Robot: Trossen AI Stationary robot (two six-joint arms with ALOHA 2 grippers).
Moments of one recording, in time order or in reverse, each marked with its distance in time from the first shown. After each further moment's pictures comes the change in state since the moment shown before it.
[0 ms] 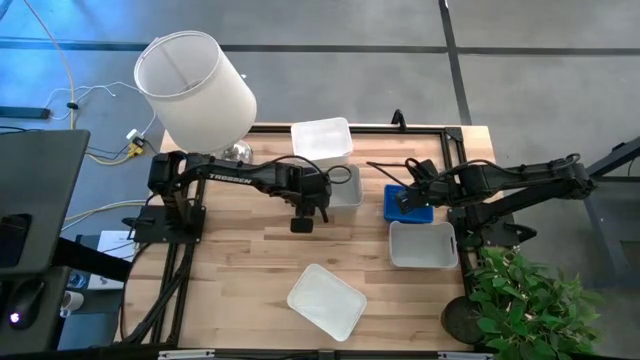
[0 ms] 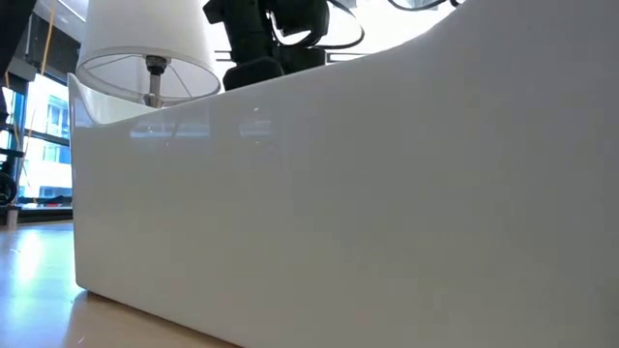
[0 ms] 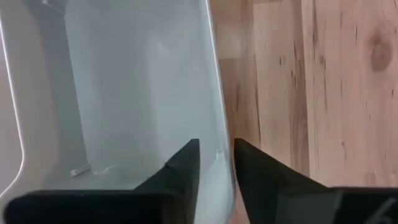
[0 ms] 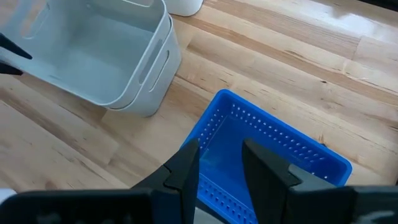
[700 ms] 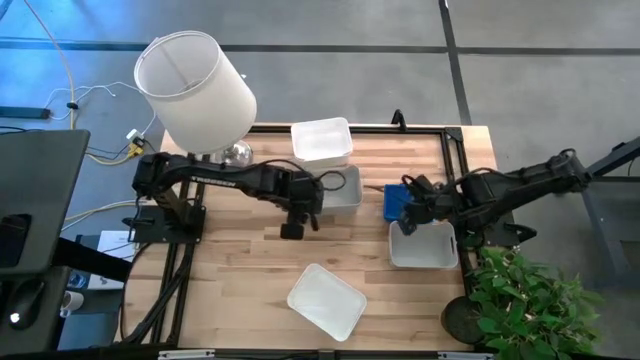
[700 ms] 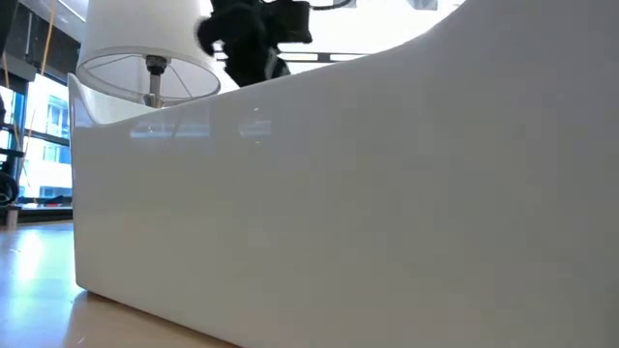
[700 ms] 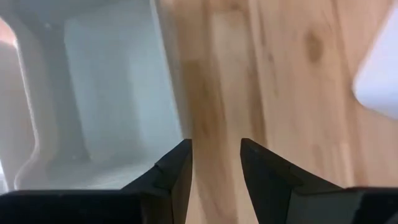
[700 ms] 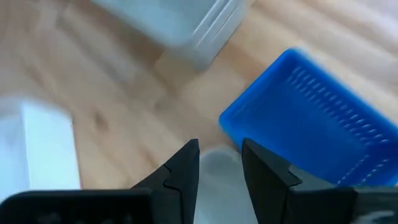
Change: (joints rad) left arm -0.079 -0.105 0.019 -0.097 0.006 -0.008; right arm 0.155 0.003 0.000 0.054 -0.112 -0.037
